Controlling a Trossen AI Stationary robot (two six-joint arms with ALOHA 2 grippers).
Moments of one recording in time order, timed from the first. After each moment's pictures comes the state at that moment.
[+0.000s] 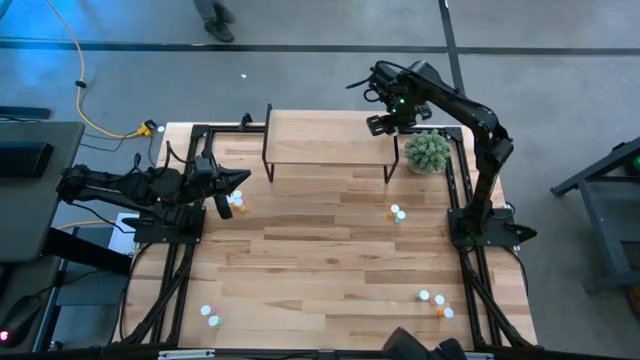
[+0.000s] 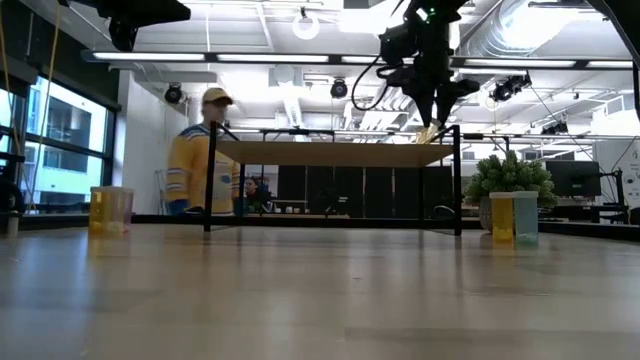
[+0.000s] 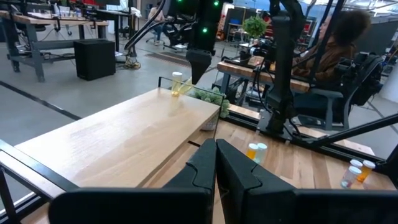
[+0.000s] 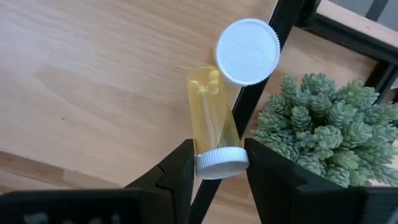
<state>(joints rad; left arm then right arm) -0.06 0.50 0.54 -0.15 -0.59 -0.21 -0.72 1.85 1.92 -1.54 0.02 0.47</state>
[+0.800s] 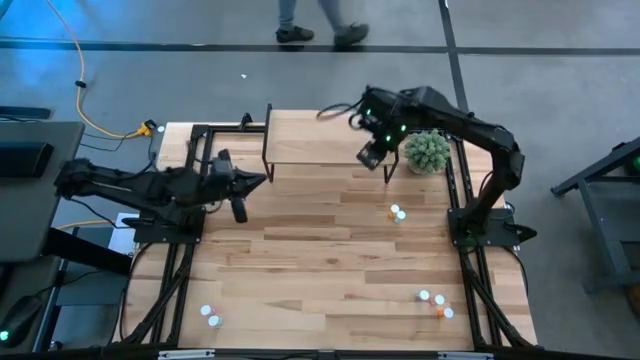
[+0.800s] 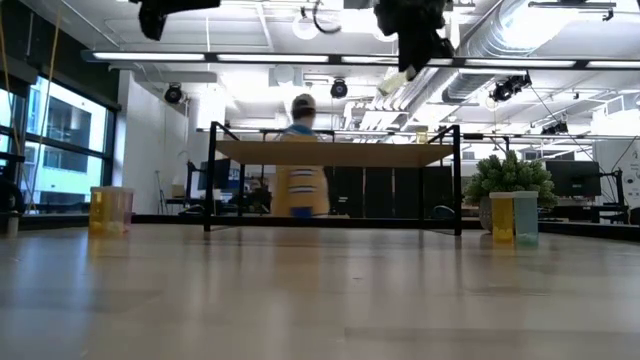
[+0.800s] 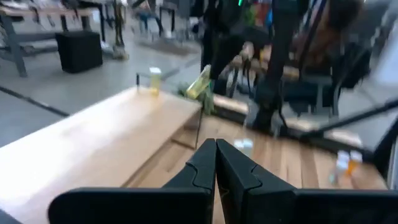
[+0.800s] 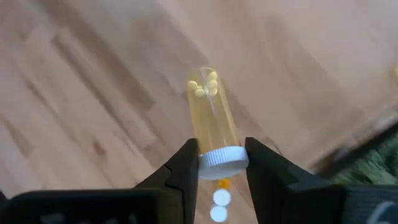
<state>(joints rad) -0.06 0.75 0.67 -0.09 -0.53 -0.21 -0.36 1.70 1.92 -1.45 -0.08 0.29</state>
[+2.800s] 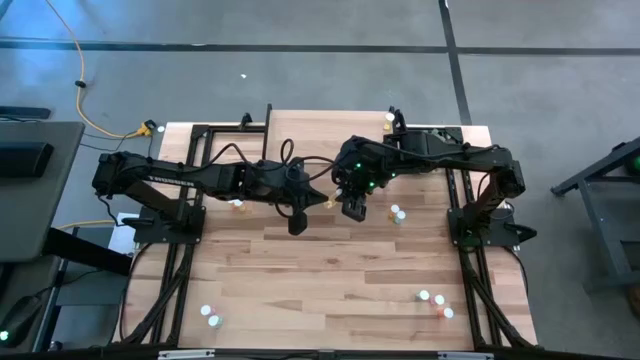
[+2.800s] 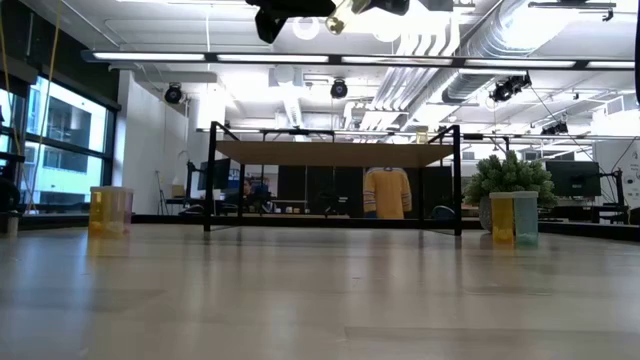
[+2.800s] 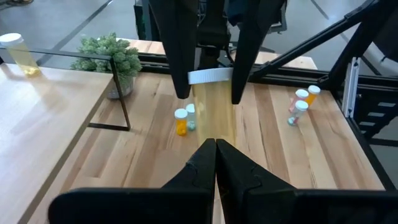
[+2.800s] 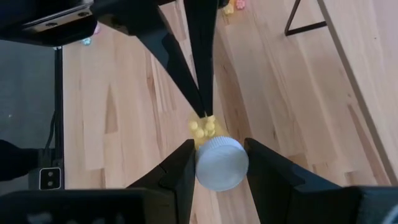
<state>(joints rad) 0.08 1.40 1.14 -0.17 -0.09 -0.09 -0.02 1.71 1.92 -1.14 -0.06 0.23</state>
